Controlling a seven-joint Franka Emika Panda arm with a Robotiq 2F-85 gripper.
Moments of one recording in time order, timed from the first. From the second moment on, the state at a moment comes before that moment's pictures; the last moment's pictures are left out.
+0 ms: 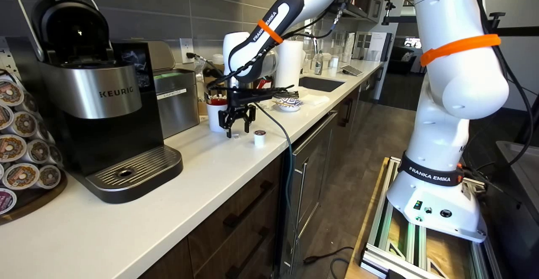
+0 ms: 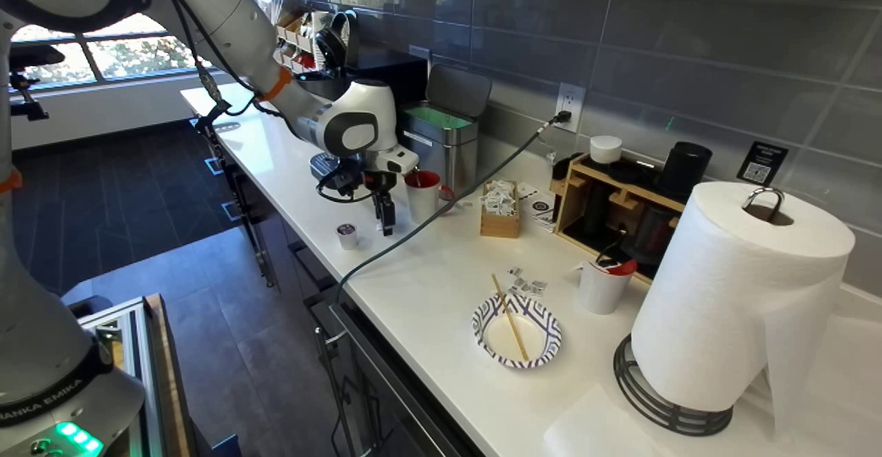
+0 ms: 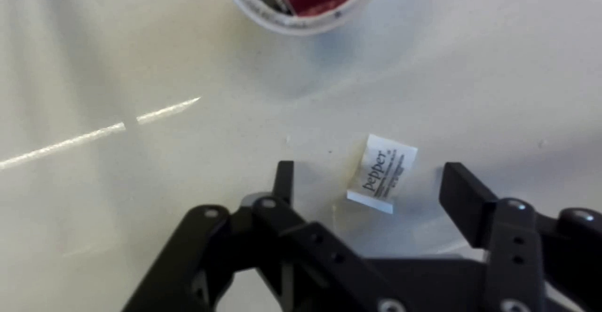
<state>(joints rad) 0.15 0.37 -0.01 -2.09 -0.03 2.48 0.43</state>
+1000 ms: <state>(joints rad) 0.18 0.35 -0.03 -2.10 -0.09 2.48 0.50</state>
